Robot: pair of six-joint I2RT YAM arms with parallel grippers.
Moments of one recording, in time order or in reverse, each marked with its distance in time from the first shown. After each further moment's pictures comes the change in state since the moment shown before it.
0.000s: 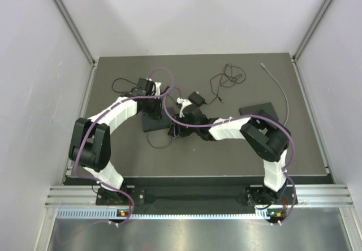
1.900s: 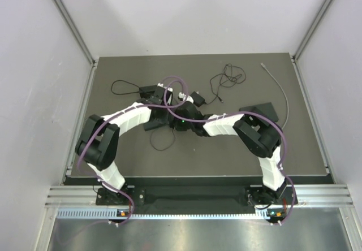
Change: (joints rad) left arm -0.184 0.045 -0.074 0.114 -0.297 -0.080; right arm -0.003 0.097 0.124 -0.056 0.163 0.124
